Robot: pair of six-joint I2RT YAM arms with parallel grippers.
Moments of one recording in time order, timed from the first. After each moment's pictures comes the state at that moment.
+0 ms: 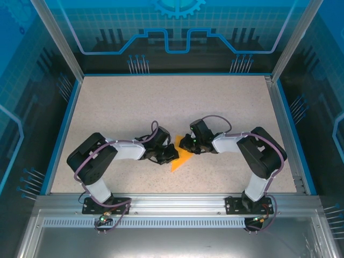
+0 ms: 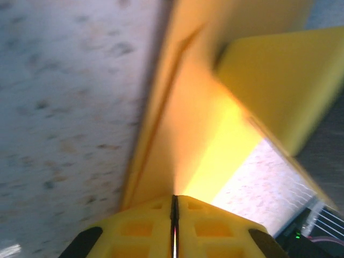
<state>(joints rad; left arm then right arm) -0.68 1.71 0.73 -0.01 0.42 -1.08 0.62 1.76 0.78 0.05 -0.31 0.97</state>
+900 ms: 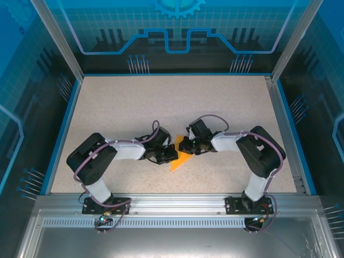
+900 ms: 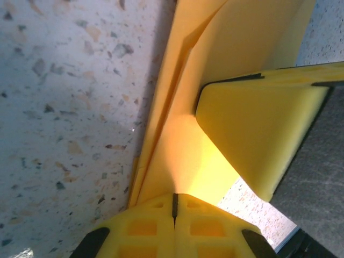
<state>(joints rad) -0.68 1.70 0.74 -0.03 0.40 -1.00 0.61 1.78 0.81 -0.02 -0.41 0.83</state>
